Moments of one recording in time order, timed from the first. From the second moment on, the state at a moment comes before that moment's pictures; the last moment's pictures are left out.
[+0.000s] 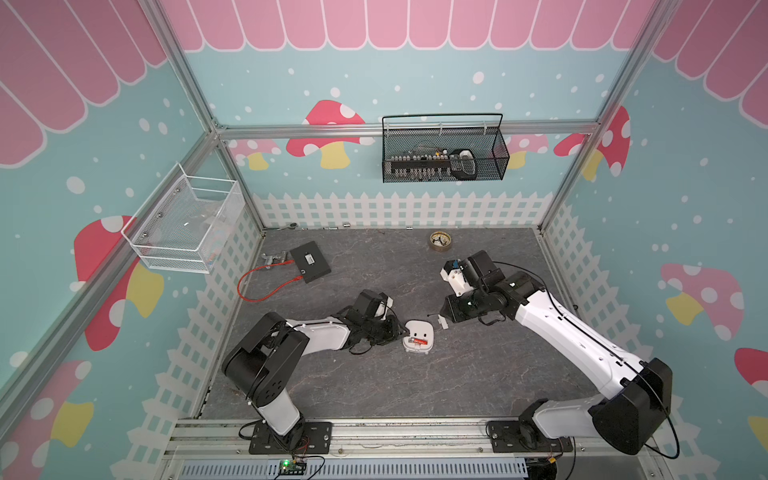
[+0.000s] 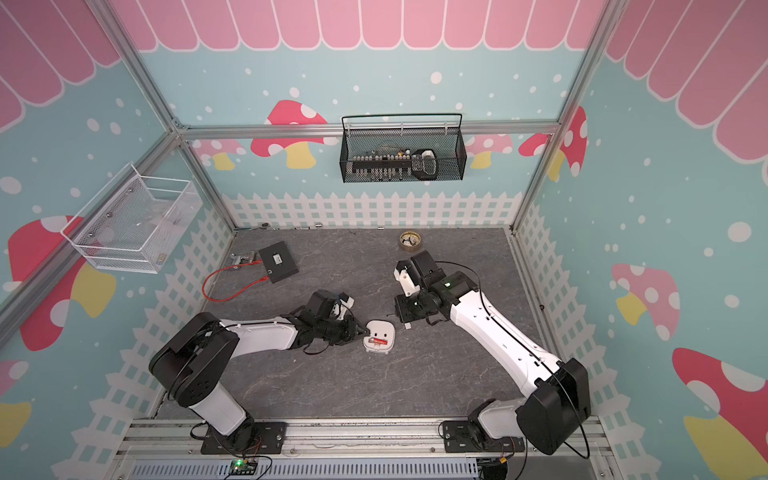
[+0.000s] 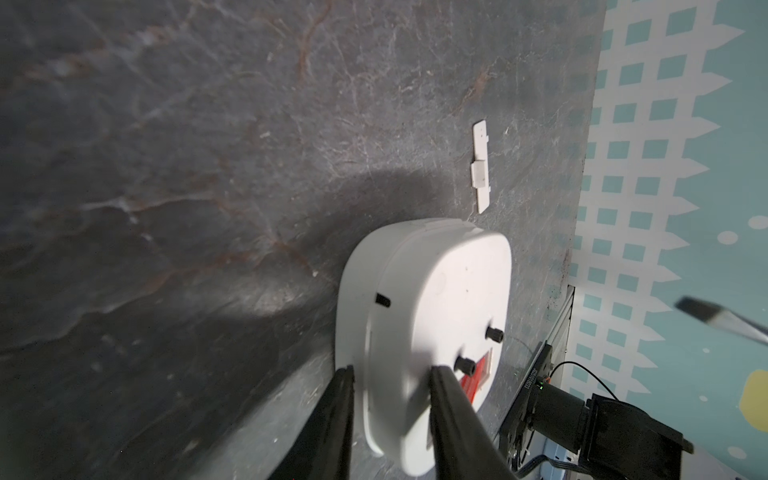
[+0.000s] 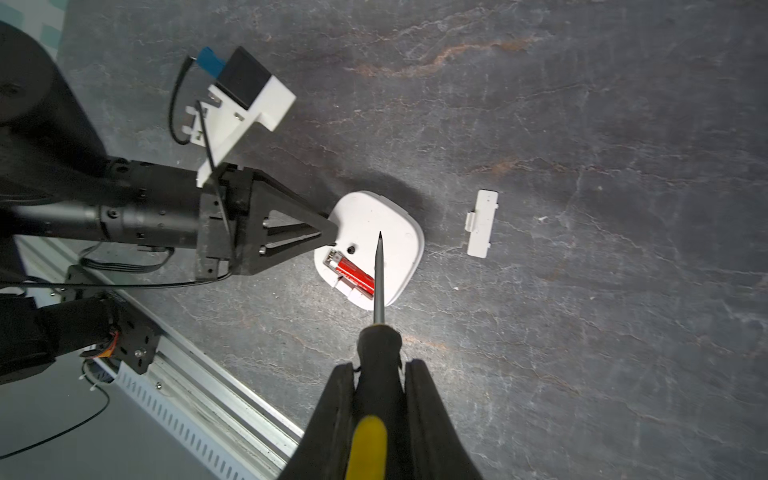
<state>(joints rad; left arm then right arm) -0.60 1.68 0.73 0.09 0.53 -0.81 0.58 1.36 1.25 -0.97 -0.15 0.25</state>
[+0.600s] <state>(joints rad) -0.61 1.63 0.70 0.06 0.51 -0.81 0.60 1.35 1.20 -1.01 -0.24 0.21</state>
